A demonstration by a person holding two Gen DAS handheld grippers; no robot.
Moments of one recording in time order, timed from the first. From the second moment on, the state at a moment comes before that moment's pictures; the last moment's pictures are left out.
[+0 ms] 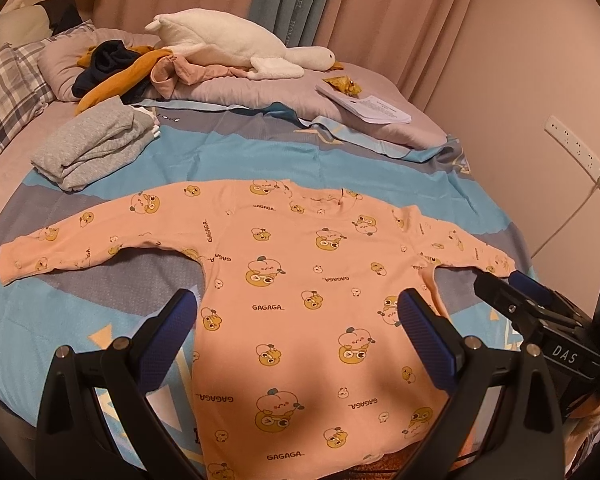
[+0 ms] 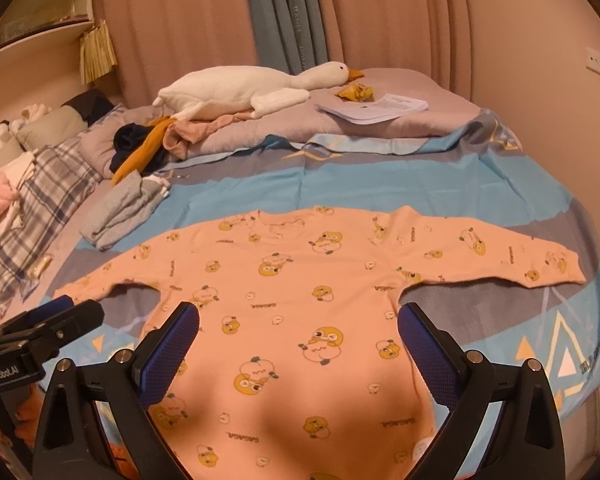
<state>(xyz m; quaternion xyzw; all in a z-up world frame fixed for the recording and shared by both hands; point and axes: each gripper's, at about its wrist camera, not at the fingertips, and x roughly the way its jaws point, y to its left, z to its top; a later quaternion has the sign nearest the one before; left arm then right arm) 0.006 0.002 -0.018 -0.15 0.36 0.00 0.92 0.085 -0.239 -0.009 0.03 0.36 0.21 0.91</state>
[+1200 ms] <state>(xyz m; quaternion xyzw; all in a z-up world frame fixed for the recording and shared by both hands) 0.064 -0.021 -0.110 -0.17 0.49 -0.02 0.85 0.202 -0.474 -0.081 0.30 0.40 -0.01 0.86</state>
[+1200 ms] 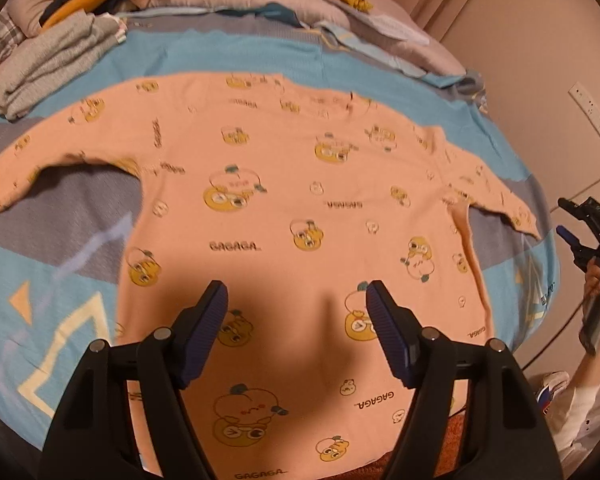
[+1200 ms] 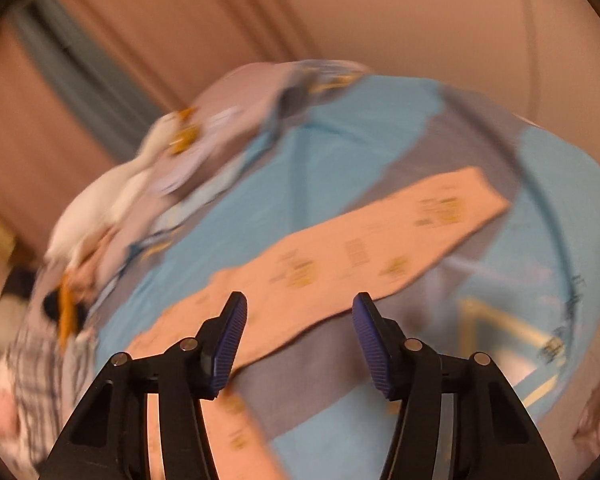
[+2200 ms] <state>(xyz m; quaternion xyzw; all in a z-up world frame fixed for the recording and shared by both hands) 0.082 -0.016 -0.129 -0.21 0.51 -0.03 0.84 0.257 -0.567 -0.118 0.30 0.38 -0.12 0.86</state>
